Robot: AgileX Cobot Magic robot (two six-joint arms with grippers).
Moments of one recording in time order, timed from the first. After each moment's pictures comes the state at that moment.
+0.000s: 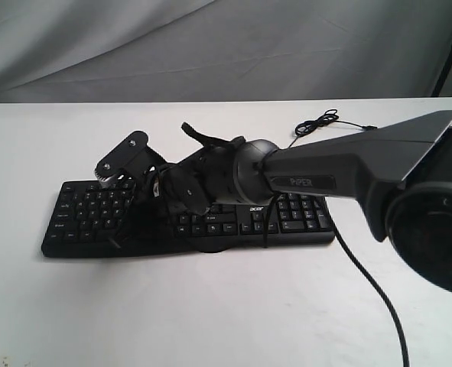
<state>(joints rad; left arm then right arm) -0.20 0.00 0.00 0.04 0.26 -0.02 0.81 2.30 -1.58 0.02 0.19 -0.21</state>
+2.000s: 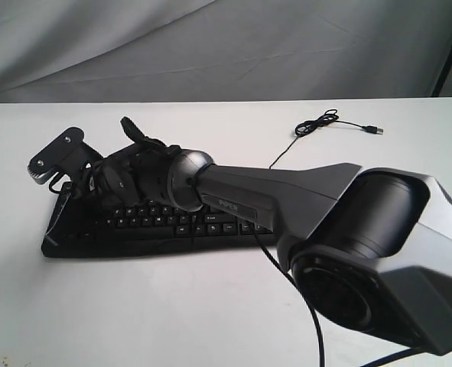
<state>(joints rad) -0.20 0.00 0.00 0.04 0.26 -0.02 0.89 2.56 -2.09 0.12 0.40 -0.29</state>
